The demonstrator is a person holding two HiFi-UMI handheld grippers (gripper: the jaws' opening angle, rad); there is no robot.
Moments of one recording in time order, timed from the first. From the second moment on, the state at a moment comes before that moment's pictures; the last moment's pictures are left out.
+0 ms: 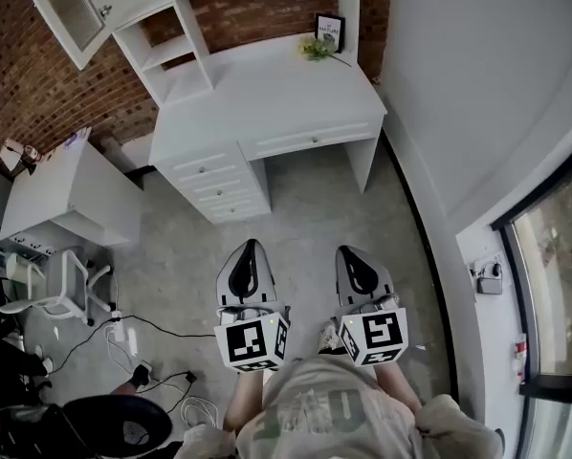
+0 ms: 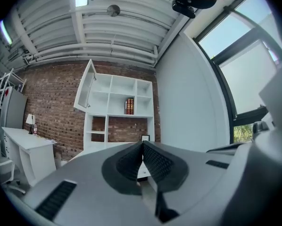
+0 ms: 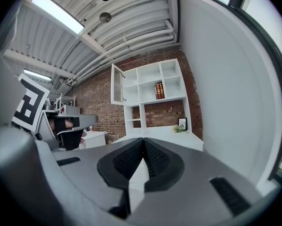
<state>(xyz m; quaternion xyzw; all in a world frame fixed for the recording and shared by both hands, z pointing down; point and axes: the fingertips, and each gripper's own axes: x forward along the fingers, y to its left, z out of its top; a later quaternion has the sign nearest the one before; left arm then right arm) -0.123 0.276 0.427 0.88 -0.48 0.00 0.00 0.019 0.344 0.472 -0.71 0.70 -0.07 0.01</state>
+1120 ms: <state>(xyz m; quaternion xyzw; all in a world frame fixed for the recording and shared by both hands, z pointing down) -0.087 0.142 0.429 0.86 -0.51 -0.02 -0.05 0.102 0.287 0.476 -0.73 0.68 -0.07 0.02</state>
